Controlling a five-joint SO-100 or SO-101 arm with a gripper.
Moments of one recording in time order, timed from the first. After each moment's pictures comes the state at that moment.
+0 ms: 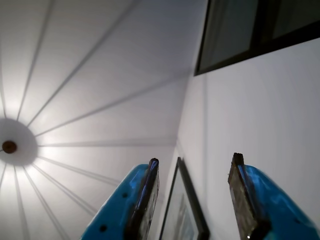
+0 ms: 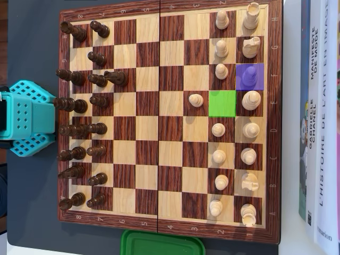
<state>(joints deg) -0.9 192.5 179.8 -103.4 80.0</state>
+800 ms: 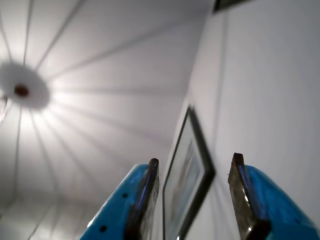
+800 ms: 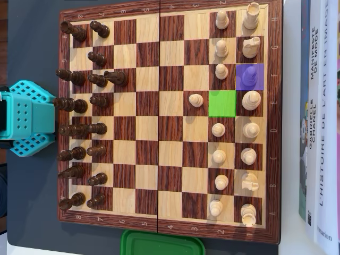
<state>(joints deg) -0.9 192.5 179.8 -84.6 80.0</state>
